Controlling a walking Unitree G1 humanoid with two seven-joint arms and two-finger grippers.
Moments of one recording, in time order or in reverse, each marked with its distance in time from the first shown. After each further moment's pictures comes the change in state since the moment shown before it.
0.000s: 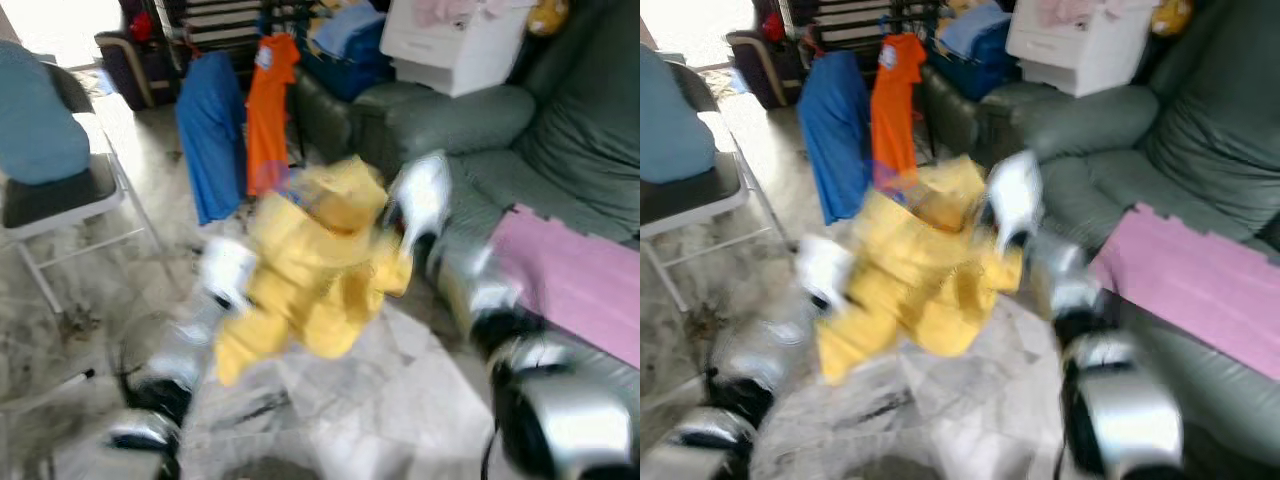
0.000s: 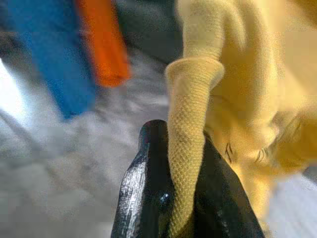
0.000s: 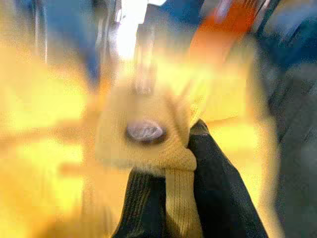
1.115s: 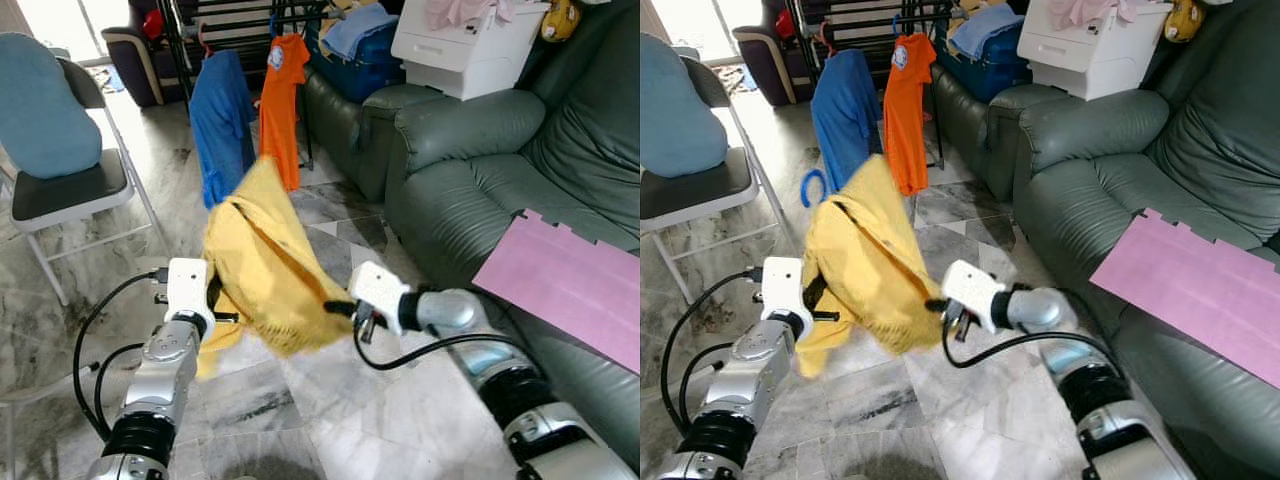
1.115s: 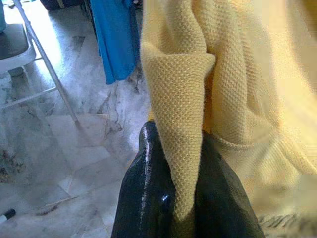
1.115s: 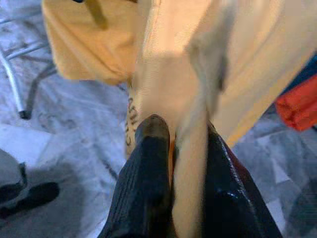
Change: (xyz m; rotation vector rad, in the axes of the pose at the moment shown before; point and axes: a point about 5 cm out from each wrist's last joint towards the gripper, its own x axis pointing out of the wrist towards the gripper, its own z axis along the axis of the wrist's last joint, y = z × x) left arm -0.029 0.010 -0.034 -0.126 0.107 0.131; right arm -0.028 0.048 -0.028 -0.364 0.092 0.514
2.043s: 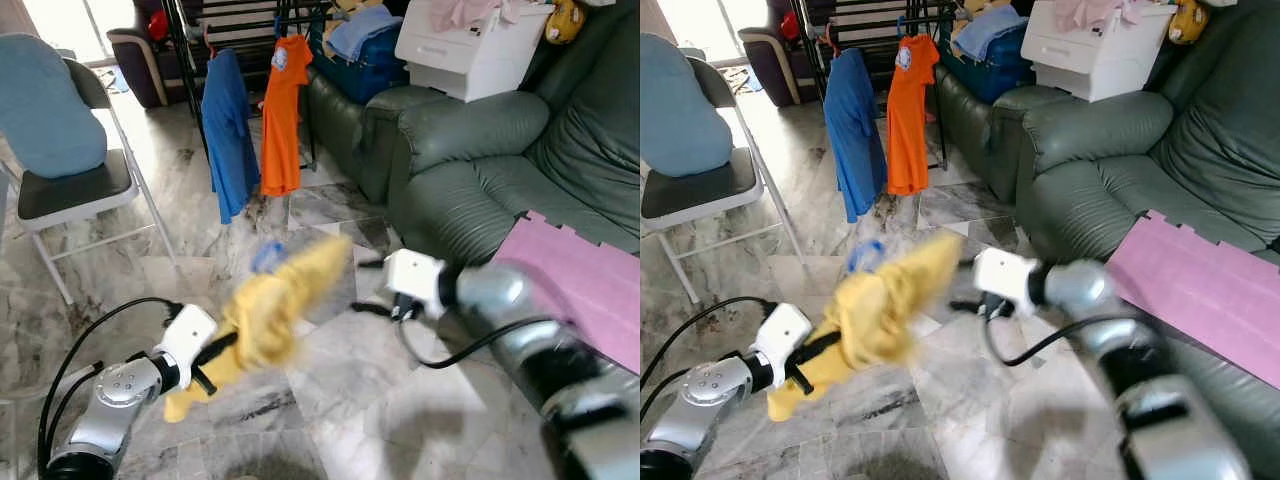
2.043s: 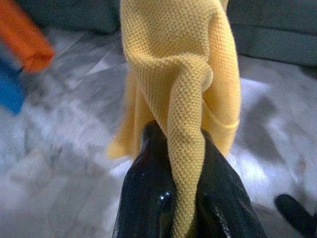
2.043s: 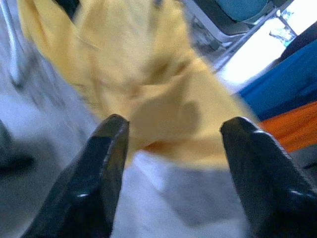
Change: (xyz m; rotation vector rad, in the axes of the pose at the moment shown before) left arm -0.042 0.016 -0.034 0.452 0.075 -0.630; right arm -0.045 -0.040 0.012 -0.325 0.033 0.083
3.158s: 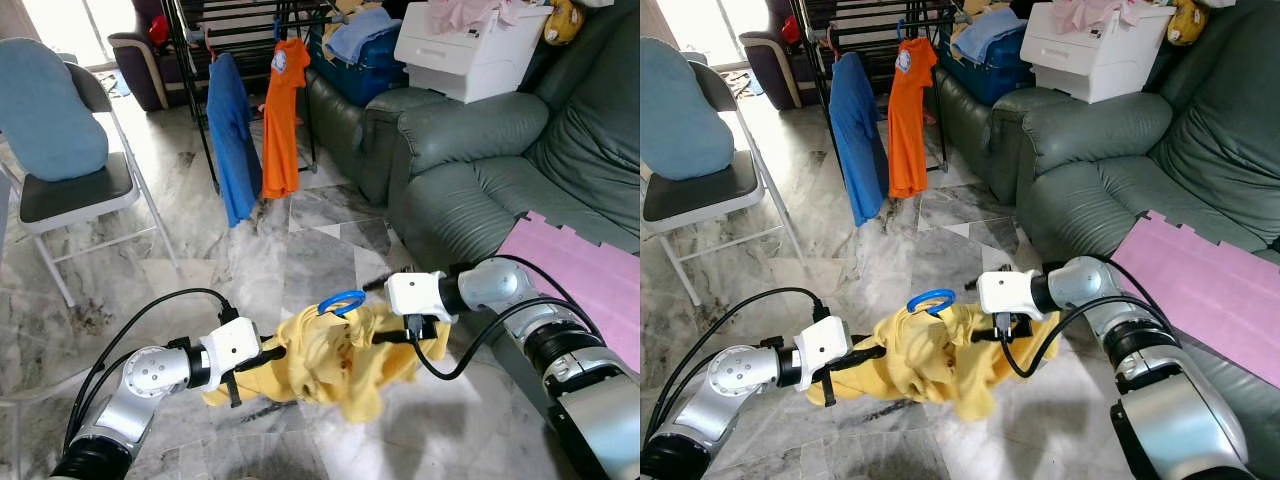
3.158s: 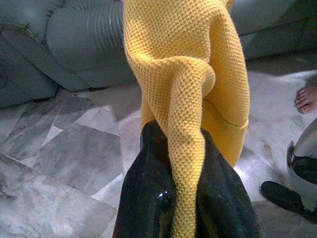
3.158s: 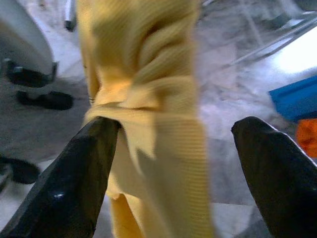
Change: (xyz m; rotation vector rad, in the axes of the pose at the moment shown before) left arm 0.018 -0.025 0.035 0.255 -0.138 -0.307; right arm 0.005 0.015 -0.020 -0.002 0.103 0.264
